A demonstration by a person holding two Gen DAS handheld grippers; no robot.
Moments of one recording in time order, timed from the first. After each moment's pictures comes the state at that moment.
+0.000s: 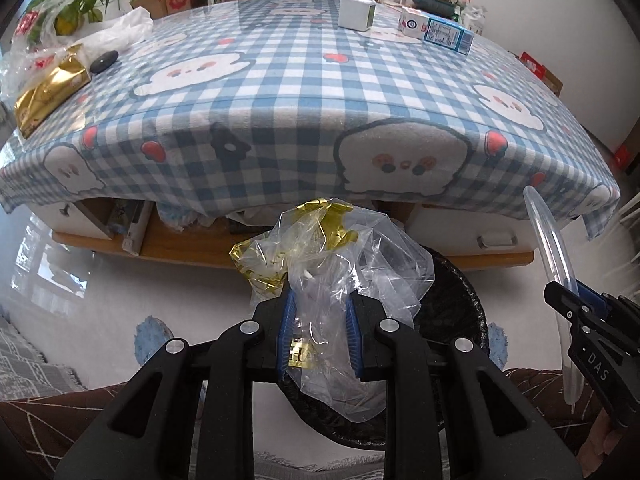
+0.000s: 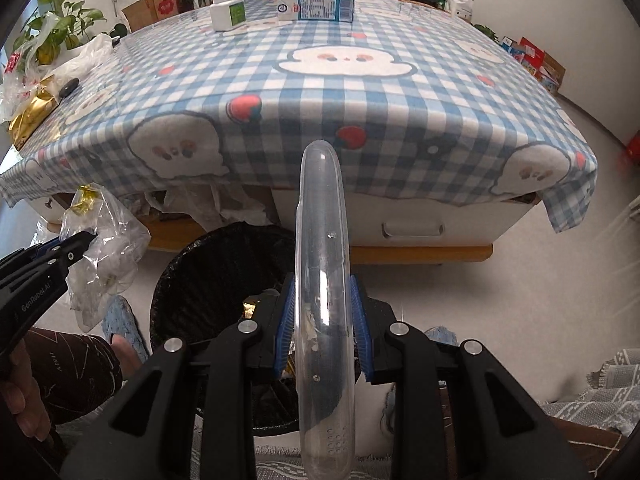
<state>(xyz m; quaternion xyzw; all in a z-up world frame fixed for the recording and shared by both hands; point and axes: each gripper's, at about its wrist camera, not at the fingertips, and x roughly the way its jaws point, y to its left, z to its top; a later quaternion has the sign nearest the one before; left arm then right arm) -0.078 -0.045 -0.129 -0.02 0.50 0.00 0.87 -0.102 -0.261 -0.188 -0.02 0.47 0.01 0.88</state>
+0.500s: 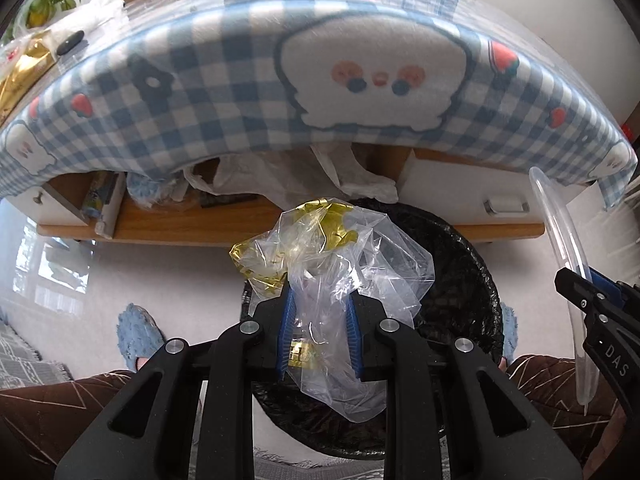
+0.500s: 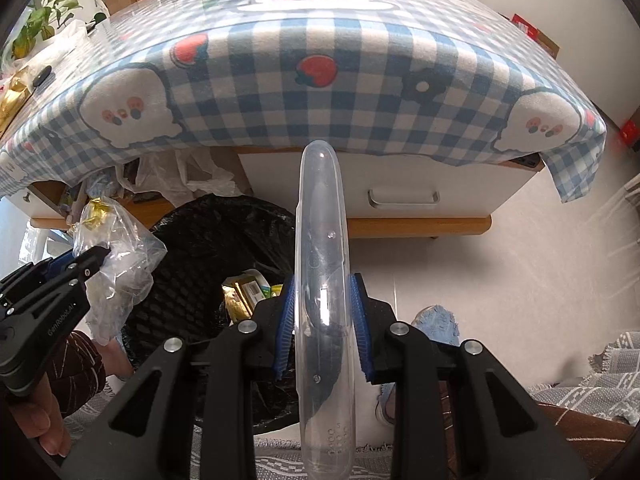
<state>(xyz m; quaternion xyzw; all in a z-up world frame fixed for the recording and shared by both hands) -0.067 -0.078 -0.189 0.00 0.53 -0.01 0.85 -0.092 -0.280 -0.227 -0.01 0.50 -0.01 0.87</state>
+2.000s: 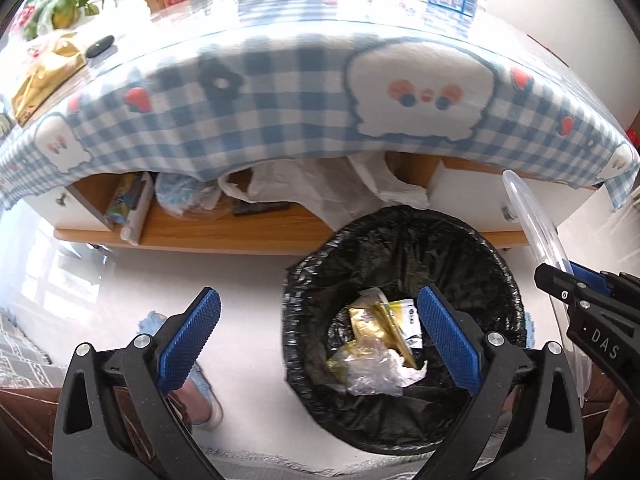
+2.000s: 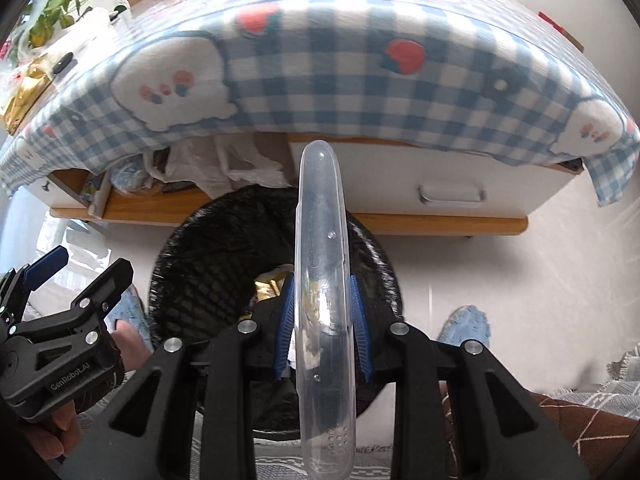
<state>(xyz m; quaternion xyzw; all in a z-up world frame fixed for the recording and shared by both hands) -0.086 -0.040 -0.175 0.01 0.50 0.01 0.87 -0.080 -0.237 -0.230 0.00 0.51 0.04 0.86</state>
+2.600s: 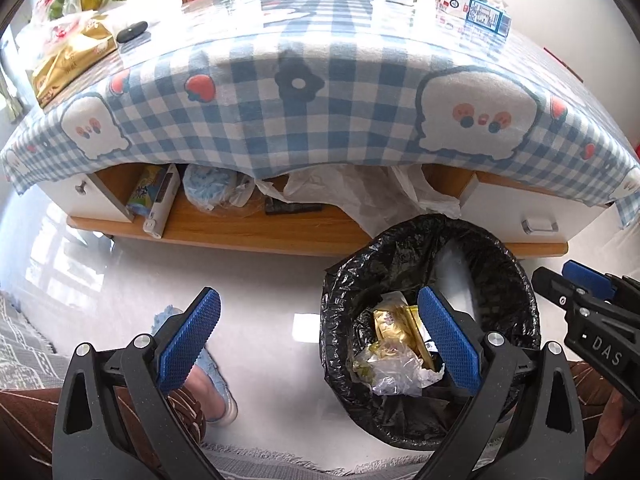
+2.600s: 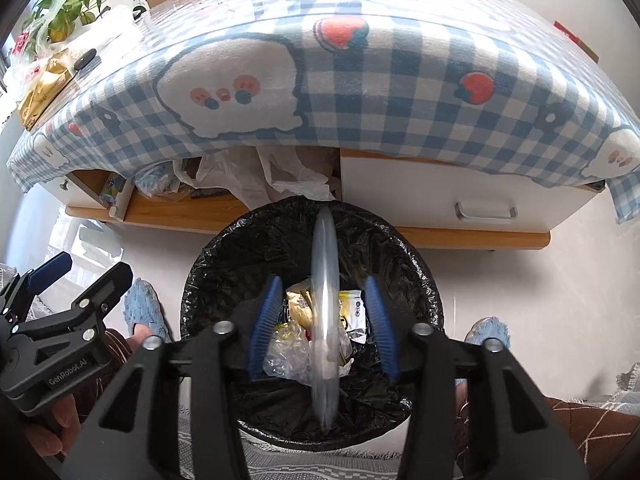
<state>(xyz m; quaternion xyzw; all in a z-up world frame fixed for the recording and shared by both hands) -0.090 -0.004 -0.167 -0.01 0.50 0.04 0.87 -0.079 -0.207 -0.223 0.00 0.49 0.06 0.87</state>
